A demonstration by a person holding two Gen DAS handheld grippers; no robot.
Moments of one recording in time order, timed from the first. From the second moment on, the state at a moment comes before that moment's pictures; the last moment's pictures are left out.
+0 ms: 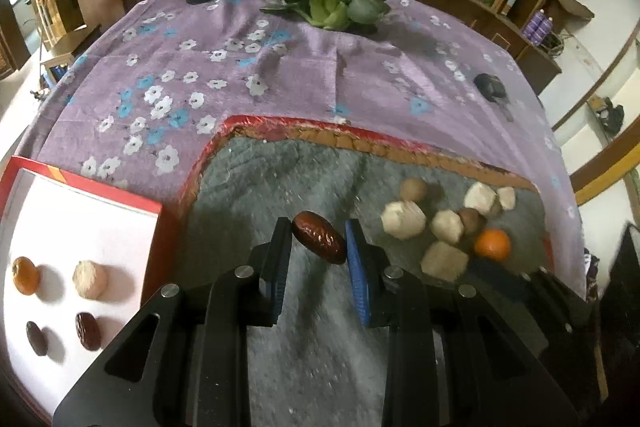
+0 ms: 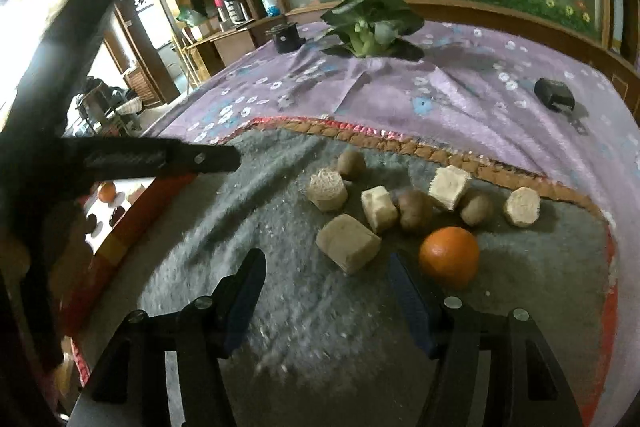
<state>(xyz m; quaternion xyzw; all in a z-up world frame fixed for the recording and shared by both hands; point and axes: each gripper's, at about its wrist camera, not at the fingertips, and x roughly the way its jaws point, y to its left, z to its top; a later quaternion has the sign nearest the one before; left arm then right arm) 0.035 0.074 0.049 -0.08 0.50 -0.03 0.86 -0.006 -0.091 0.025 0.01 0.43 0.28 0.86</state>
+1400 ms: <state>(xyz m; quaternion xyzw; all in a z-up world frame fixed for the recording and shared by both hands) -0.019 0.092 0.062 -0.08 0.47 -0.01 0.88 -0.032 -0.076 0.029 -0.08 0.41 0.32 0.85</state>
